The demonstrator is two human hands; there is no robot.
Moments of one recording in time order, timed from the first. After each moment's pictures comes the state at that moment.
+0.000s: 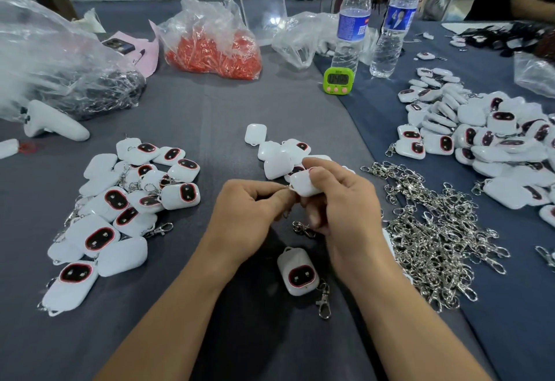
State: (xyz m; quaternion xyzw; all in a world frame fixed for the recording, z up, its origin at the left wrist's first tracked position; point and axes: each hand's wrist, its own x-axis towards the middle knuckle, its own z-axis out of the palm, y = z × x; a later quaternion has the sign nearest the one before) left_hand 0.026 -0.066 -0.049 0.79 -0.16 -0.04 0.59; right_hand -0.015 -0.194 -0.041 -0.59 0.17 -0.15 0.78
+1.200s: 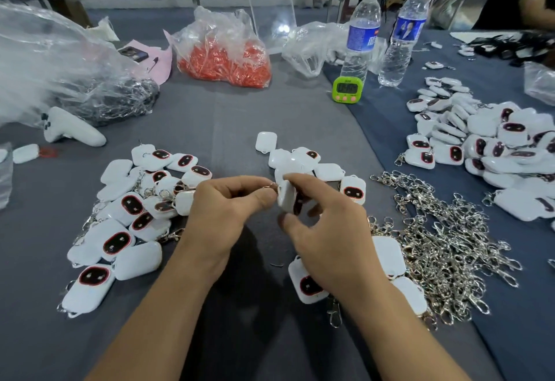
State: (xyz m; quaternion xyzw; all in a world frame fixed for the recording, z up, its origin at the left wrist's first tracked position) left_hand 0.036 -0.032 -0.042 0.71 -0.11 -0.02 0.69; right_hand -0.030 -0.182 -0.045 -0.89 0.05 -0.18 0.42
